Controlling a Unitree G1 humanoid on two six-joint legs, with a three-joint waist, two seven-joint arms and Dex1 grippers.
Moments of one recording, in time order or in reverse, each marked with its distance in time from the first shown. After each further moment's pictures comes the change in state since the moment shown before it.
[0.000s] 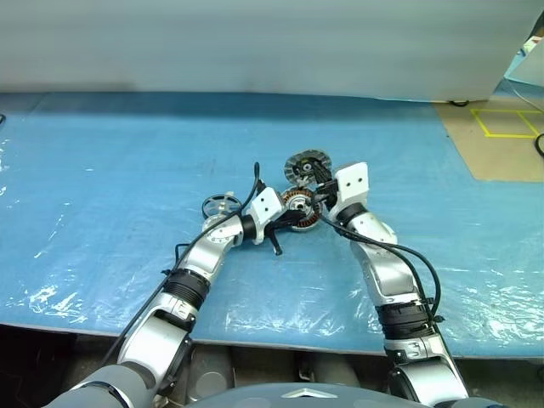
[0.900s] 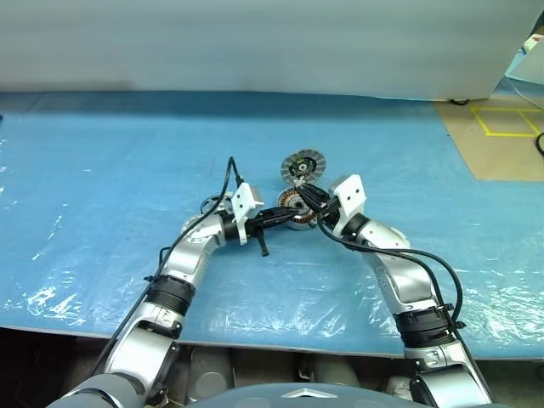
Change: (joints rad) left arm 0.078 0.076 0.090 -0.157 -0.230 0.035 -0.200; right arm 0.051 -0.121 0.024 -0.066 0.173 0.055 0.328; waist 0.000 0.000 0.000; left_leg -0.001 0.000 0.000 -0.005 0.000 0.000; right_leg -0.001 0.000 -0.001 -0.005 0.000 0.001
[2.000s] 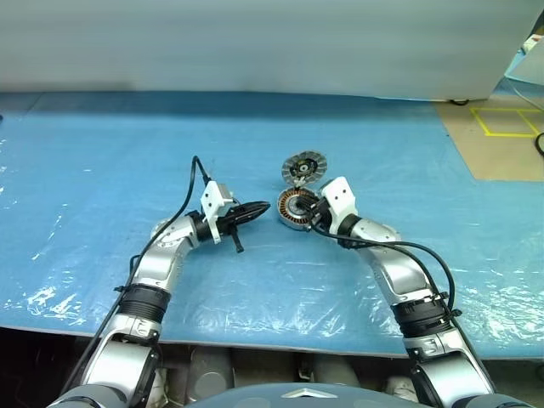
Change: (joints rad) left arm 0.066 0.093 0.081 -0.063 -0.032 0.012 0.016; right arm -0.058 -0.037 0.058 0.066 -0.065 0.148 -0.011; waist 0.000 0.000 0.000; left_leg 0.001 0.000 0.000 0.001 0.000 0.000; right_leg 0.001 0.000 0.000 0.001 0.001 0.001
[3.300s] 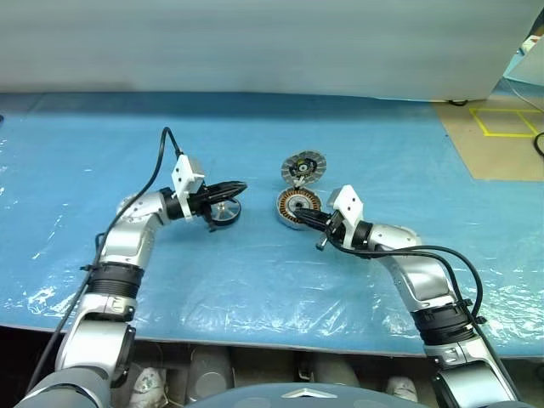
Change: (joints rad) left arm -0.144 0.184 0.080 0.063 -0.064 0.086 -0.156; right arm 0.050 -0.114 -0.026 -0.064 0.110 -0.047 0.311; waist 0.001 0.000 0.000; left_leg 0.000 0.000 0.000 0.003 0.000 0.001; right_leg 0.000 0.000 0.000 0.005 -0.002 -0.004
